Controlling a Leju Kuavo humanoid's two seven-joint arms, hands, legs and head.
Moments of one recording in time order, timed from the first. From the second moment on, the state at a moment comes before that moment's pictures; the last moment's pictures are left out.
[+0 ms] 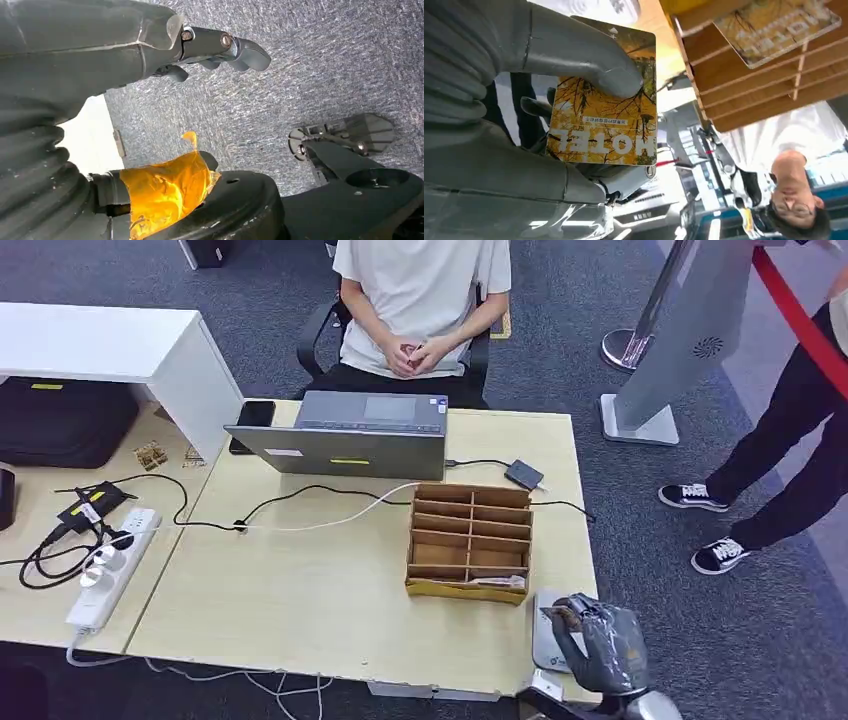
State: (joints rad) left arm -0.09 -0.21 1.13 -0.21 -1.32 -0.08 0.02; right arm 0.04 -0.19 0.45 -1.34 0.91 -0.66 -0.34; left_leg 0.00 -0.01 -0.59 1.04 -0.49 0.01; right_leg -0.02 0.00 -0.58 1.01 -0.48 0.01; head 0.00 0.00
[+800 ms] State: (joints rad) left arm -0.09 -0.21 1.14 -0.21 -1.32 -0.08 0.02; right arm 0.04 -0.16 0.49 -1.26 0.88 -0.69 -0.34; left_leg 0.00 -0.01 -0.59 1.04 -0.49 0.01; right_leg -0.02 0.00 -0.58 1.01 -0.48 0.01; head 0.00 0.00
